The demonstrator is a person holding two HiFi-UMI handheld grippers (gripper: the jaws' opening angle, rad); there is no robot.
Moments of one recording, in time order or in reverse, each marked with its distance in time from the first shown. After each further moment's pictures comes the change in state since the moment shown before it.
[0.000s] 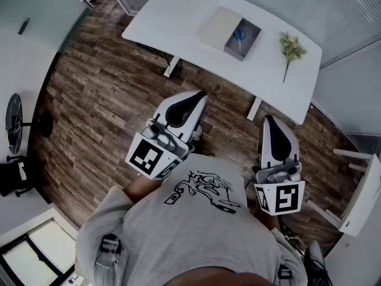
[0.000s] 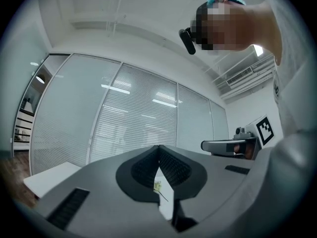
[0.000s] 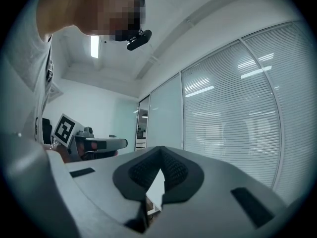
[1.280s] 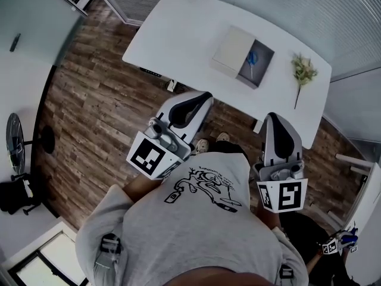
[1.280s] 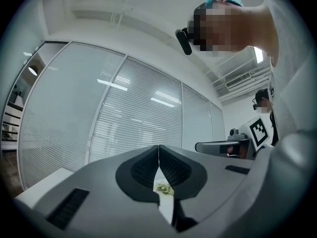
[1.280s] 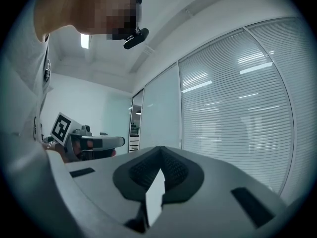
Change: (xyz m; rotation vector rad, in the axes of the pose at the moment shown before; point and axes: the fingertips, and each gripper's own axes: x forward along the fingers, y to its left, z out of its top) left arm 0.081 0.161 -0.002 -0.009 0.013 -0.085; right arm 0.182 -0.033 -0.018 0.016 0.033 -0.052
